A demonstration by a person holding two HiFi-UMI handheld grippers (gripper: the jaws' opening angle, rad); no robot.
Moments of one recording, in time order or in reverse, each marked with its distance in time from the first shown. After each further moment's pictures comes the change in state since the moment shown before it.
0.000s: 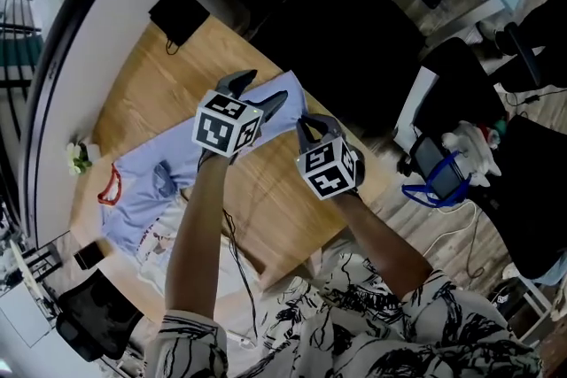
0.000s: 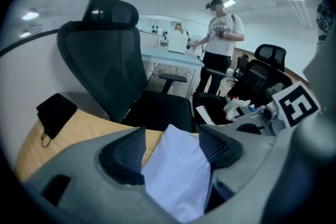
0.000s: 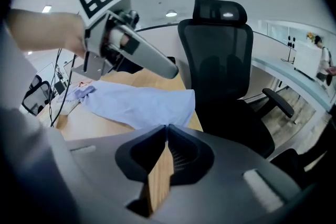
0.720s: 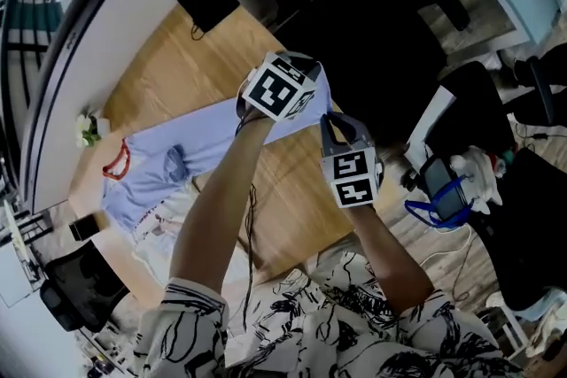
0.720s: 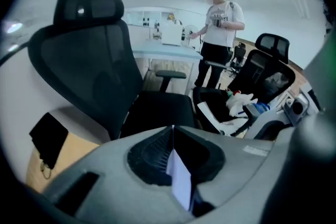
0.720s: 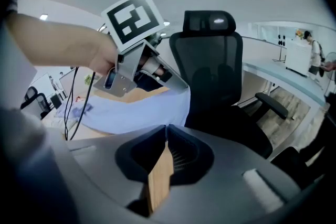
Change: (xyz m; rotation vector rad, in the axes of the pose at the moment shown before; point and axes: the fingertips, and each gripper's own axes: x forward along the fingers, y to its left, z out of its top) left arm 0.043 -0.001 0.038 0.093 0.096 -0.021; right arm -0.025 -0.015 0.032 0.084 -0.106 -0.032
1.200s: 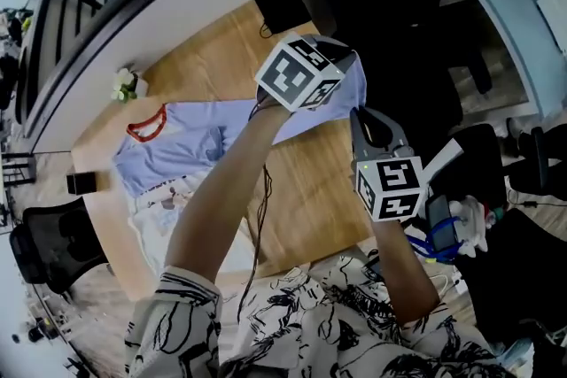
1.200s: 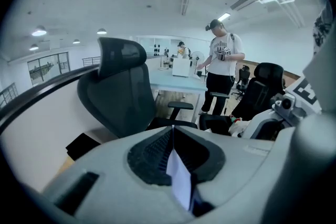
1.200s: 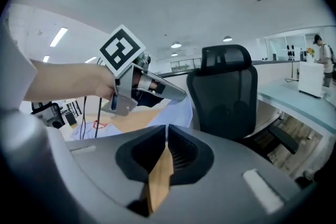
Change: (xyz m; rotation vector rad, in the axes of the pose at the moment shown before) left arm -0.165 0.034 0.063 -0.049 -0.283 0.094; right arm -0.061 0.062 0.144 -0.077 -0.221 0.131
